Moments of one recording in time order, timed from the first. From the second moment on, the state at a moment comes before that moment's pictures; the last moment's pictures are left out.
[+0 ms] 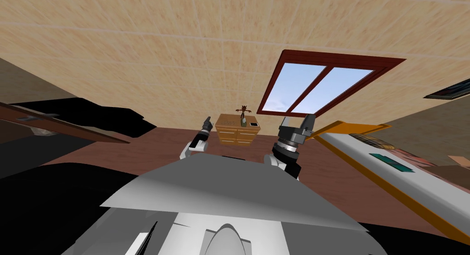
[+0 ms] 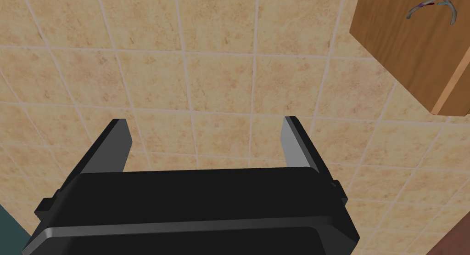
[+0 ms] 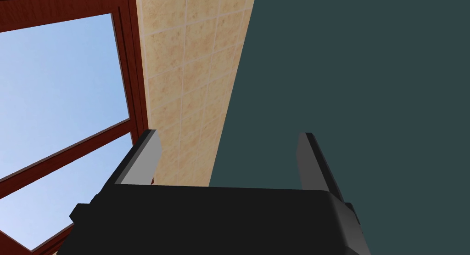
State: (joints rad) left arm 0.34 0.16 0.04 -2.02 0.08 -0.01 0.08; right arm 0.50 0.01 0.04 -2.38 -0.10 -0.57 0.12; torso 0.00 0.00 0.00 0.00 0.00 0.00
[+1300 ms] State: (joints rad) left arm 0.22 0.15 0.04 -1.91 0.11 0.32 0.13; right arm 0.50 0.01 0.04 -2.38 -0.10 -0.57 0.12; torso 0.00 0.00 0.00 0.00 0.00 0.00
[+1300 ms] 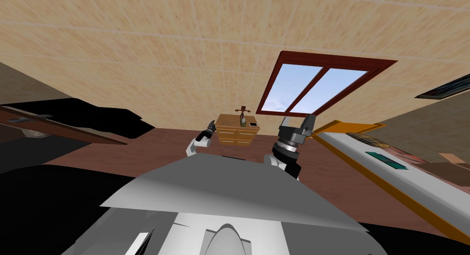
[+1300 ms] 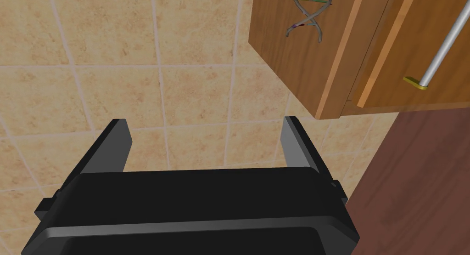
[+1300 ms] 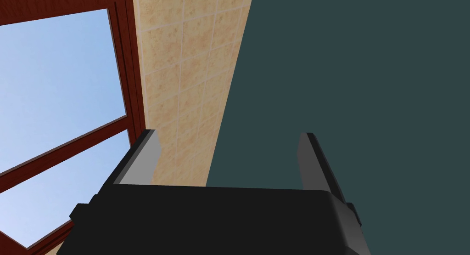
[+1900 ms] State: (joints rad) left arm 0.15 0.15 0.02 -1.85 0.11 0.47 0.15; right arm 0.50 0.01 0.04 -2.38 -0.10 -0.57 0.12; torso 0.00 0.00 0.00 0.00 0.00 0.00
